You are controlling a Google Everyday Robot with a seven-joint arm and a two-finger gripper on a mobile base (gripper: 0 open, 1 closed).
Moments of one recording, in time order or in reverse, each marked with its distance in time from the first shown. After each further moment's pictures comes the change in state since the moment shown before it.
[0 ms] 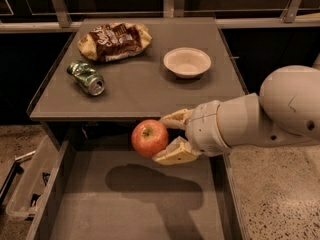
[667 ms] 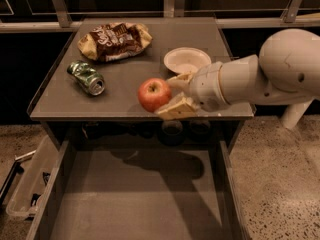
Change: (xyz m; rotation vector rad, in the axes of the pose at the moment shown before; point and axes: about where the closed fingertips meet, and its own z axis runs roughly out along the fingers) arm -0.014 -0.100 -0.004 0.094 -0.080 0.075
